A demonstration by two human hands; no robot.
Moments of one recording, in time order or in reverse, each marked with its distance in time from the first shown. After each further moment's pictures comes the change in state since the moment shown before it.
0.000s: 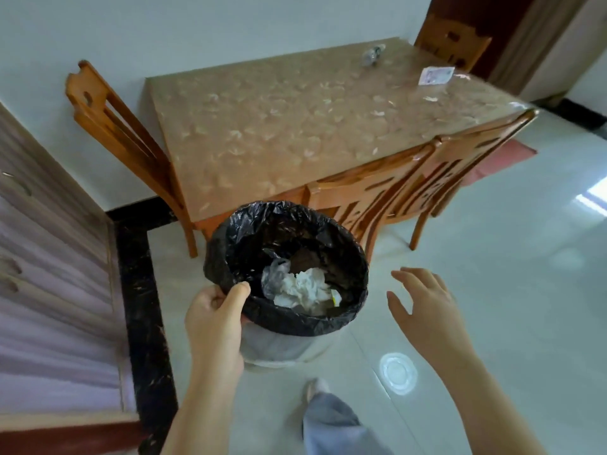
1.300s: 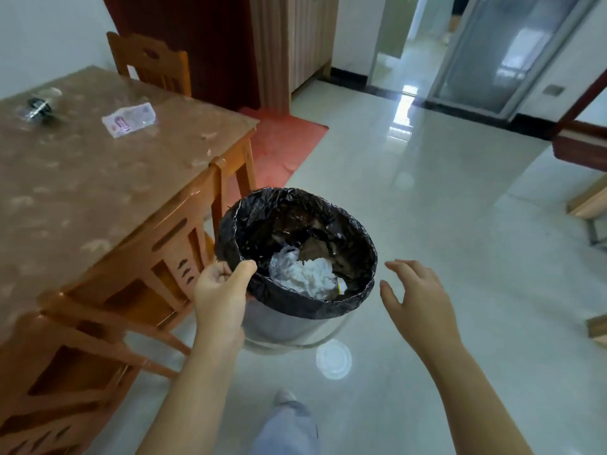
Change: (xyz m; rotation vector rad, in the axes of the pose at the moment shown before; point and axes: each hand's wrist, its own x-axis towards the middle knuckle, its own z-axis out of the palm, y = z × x) left_hand -0.119 -0.097 0.734 0.207 -0.666 -0.015; right_hand 0.207 0.560 -0.220 -0.031 0.329 0.596
